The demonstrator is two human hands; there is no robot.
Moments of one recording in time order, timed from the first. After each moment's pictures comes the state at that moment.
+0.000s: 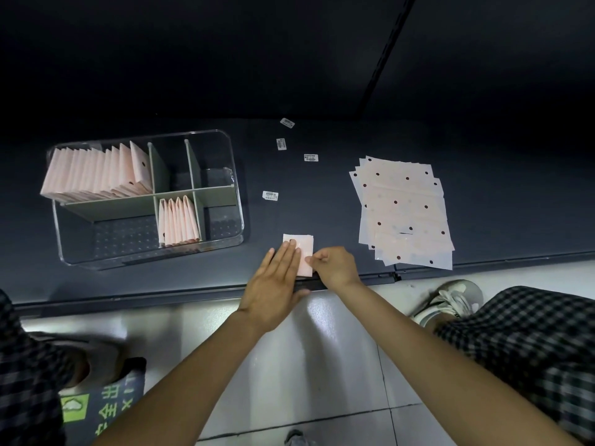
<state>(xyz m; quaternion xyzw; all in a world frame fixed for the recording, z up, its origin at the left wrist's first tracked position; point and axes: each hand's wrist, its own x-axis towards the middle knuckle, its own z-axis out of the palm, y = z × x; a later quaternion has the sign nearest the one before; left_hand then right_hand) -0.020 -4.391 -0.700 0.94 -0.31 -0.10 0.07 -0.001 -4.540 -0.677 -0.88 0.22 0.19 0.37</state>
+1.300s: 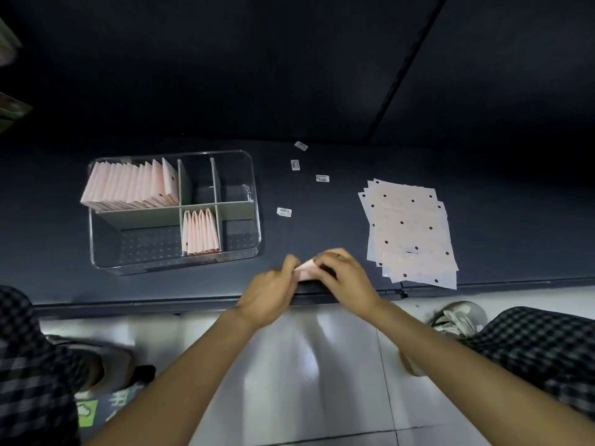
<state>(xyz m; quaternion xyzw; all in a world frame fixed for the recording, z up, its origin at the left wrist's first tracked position) -0.004 -4.368 -0.665 0.92 -0.22 -0.11 0.30 -0.013 -4.545 -0.645 -0.94 -0.10 0.05 0.33</state>
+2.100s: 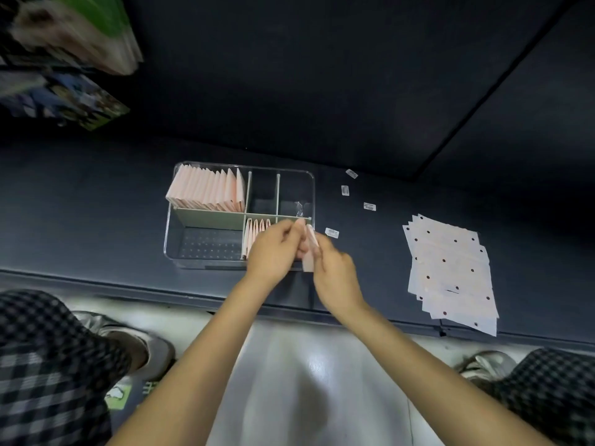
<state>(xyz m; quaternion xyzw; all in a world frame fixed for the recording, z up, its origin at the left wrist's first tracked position) 0.039 -4.298 -0.595 0.80 0.08 -0.06 0.59 0.012 -4.415 -0.588 -0.95 -0.03 0.02 0.30</state>
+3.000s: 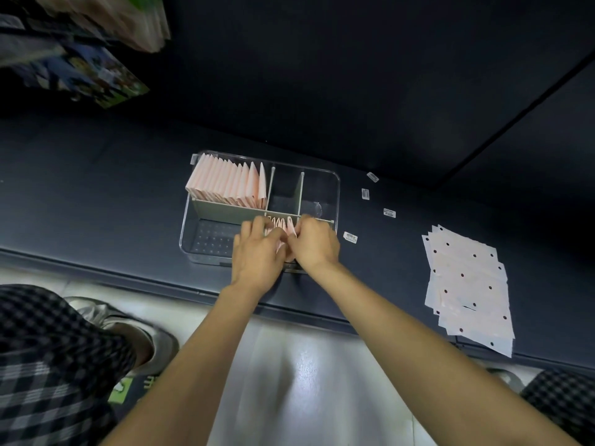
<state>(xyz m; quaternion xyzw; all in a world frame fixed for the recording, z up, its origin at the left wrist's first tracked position) 0.044 -4.243 -0.652 0.96 0.01 0.06 0.27 0.083 -4.346 -0.610 -0.98 0.01 0.09 0.17</state>
